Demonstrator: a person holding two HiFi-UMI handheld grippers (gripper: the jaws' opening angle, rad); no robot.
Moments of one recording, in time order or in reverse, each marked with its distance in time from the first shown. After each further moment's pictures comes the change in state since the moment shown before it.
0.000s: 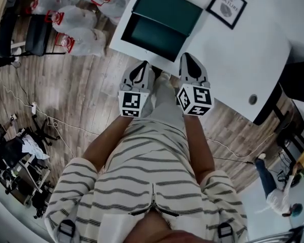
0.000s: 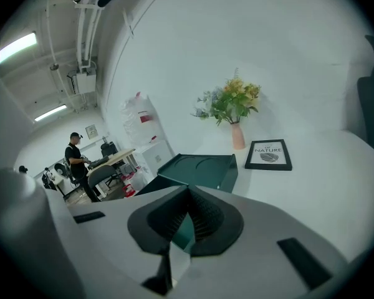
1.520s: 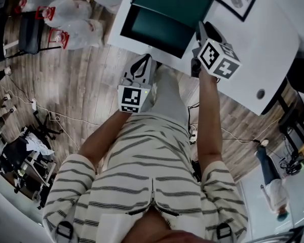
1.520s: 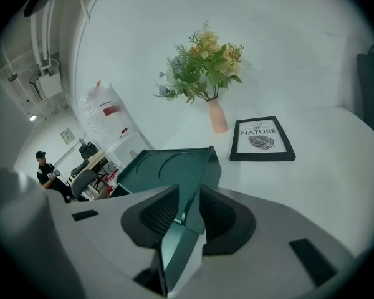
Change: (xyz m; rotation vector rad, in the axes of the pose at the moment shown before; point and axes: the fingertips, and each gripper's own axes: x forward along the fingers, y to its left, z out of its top) left arm 0.023 0.018 -0.026 0.001 0.038 -0.101; right arm 0.097 -0.074 0.010 0.193 0.172 -0.127
